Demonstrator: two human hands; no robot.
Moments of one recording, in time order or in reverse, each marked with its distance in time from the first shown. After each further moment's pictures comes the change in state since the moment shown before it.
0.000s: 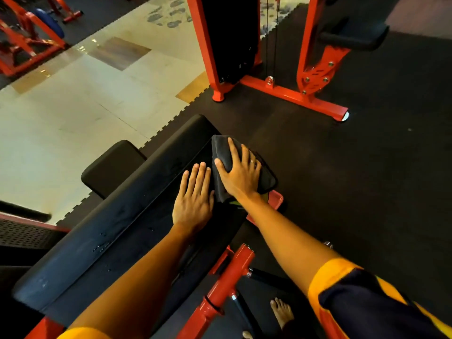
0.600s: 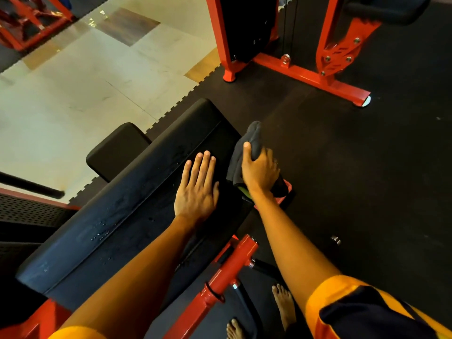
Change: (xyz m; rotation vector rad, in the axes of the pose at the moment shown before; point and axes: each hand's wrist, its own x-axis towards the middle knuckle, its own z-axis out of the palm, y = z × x) left_hand 0.004 0.004 -0.001 -0.003 -0.003 -0.045; right_hand 0.002 0.016 -0.018 0.252 -0.053 0.441
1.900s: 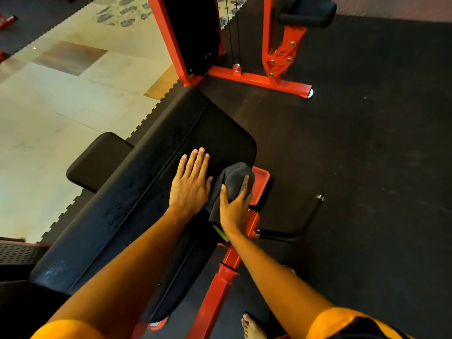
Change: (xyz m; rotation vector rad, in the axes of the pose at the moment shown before) left_hand -0.053 -0.039 -0.005 0.003 -0.048 0.235; right_hand -0.213 0.025 0.041 0.278 0.050 0.250
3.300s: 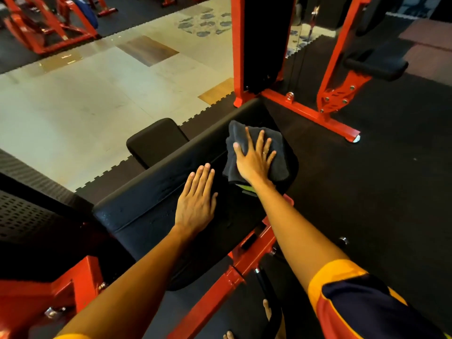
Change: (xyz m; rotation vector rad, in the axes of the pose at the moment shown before) left_hand -0.106 -0.029 -0.007 -0.107 0.145 -0.298; right_hand 0.065 -0.128 0.029 -0.563 -0.289 -0.580
